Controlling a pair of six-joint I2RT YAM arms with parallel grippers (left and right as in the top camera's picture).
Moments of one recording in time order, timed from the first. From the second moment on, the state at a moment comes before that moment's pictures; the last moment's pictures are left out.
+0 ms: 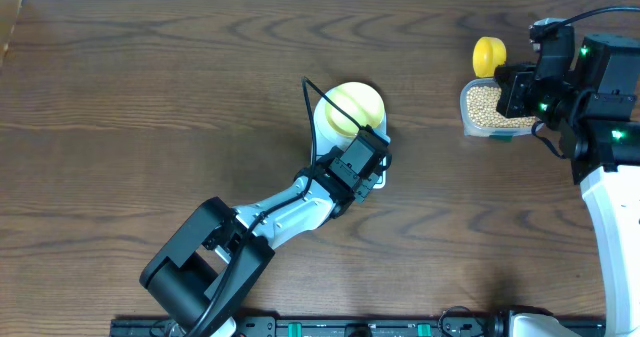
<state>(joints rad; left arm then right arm) -0.76 1.80 0.91 -0.12 -0.20 -0.06 -0.07 1.33 1.24 -0.59 -0.37 0.05</state>
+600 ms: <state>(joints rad) -0.76 1.80 0.93 -0.16 -0.20 -0.06 -0.07 1.33 1.24 -0.59 -0.37 0.04</state>
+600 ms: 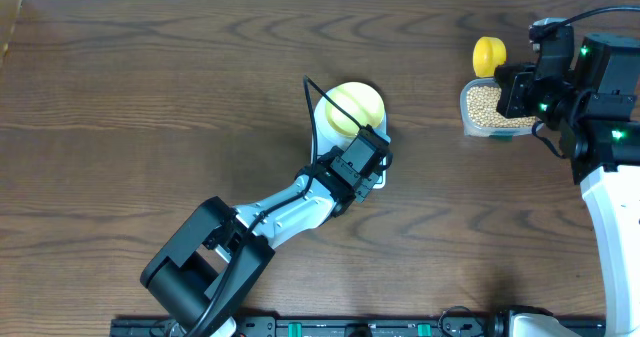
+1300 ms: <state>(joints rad) -0.78 1.80 0.93 -0.16 -0.22 -0.01 -0.07 1.33 1.24 -0.59 -0.37 0.04</state>
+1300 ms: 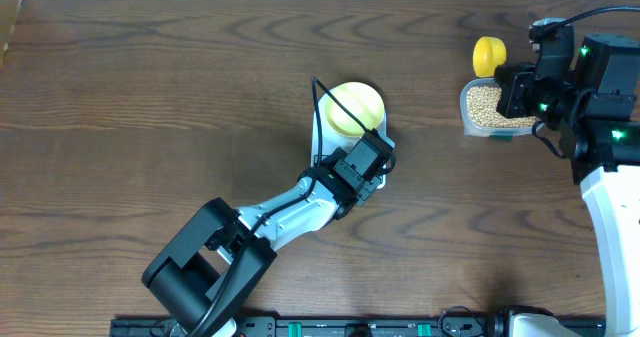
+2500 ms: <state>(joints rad) -0.77 1.69 0.90 -0.20 -0.21 -0.07 -0.07 1.33 1.24 -0.59 -0.37 0.04</state>
